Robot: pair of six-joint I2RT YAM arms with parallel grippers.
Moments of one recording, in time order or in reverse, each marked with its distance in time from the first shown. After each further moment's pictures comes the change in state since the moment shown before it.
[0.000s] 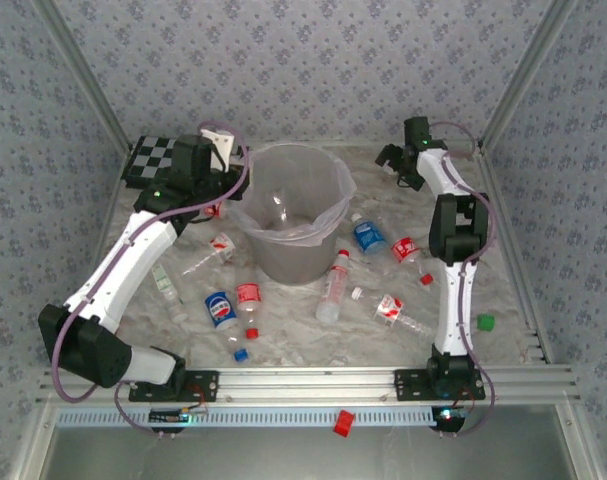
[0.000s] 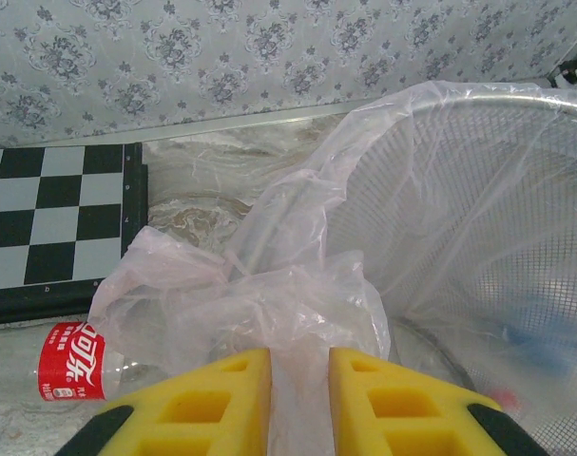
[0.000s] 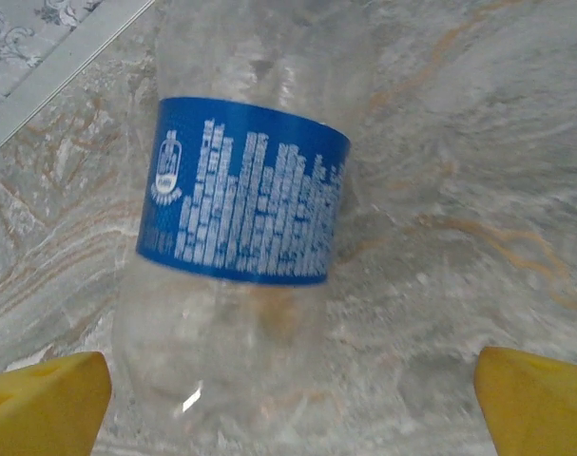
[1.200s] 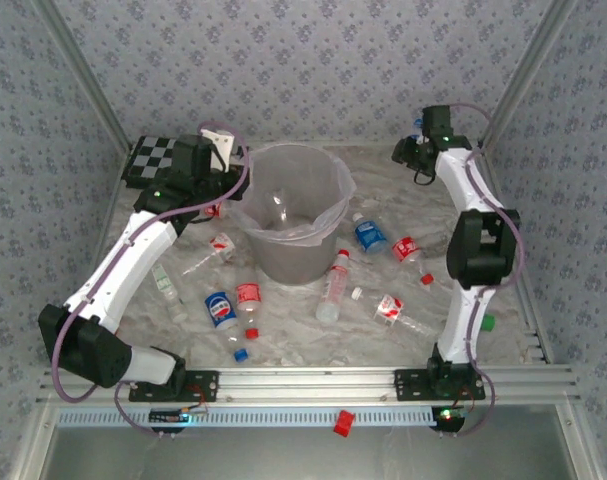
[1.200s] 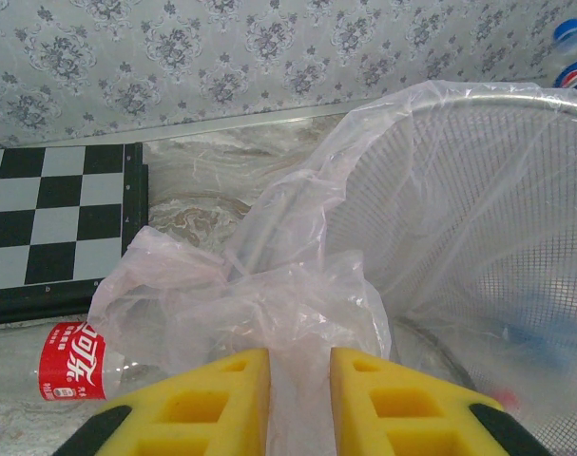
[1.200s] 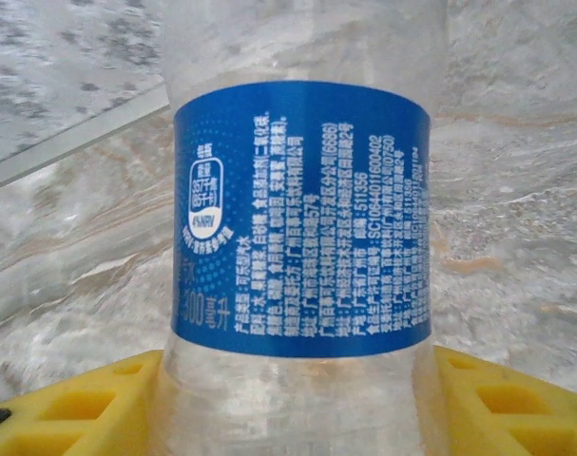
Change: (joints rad) left arm 0.000 0.000 0.000 0.000 -0.002 0.000; right arm -0.013 -0.399 -0.278 0.017 -0.003 -0.244
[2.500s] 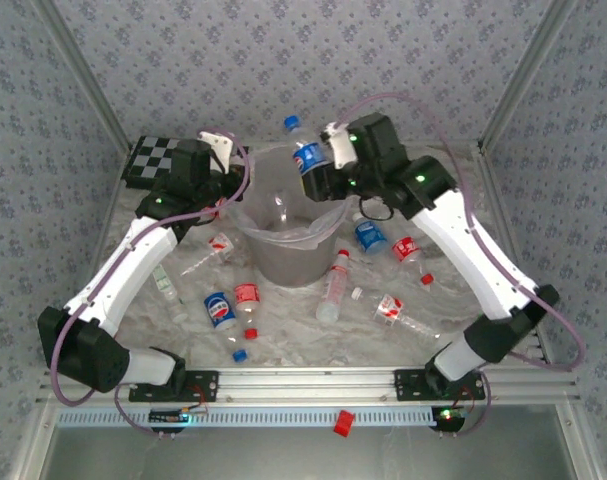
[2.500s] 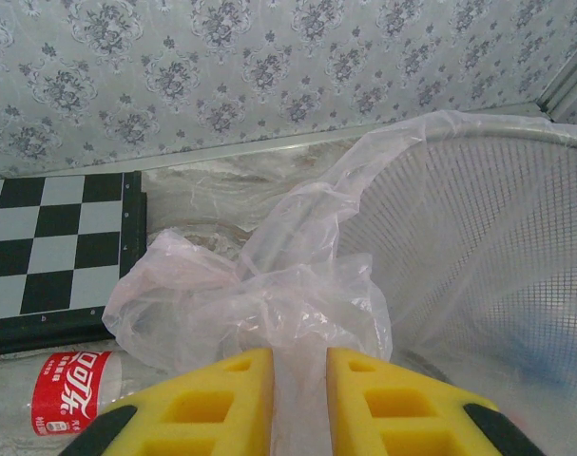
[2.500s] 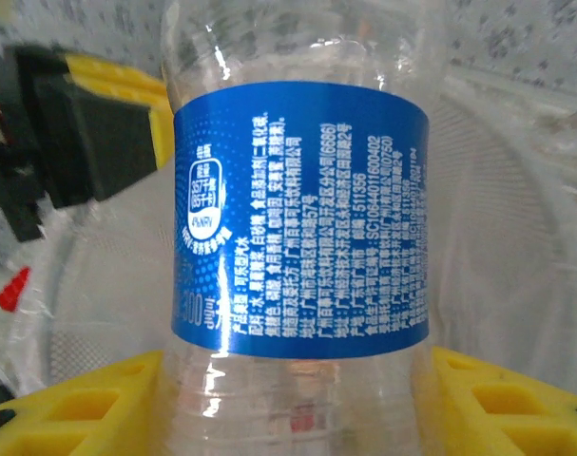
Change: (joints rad) left arm -0.001 -0.025 -0.077 0.122 0.003 0.011; right arm 0.646 -0.424 0.055 -0.282 -0.063 -0.182
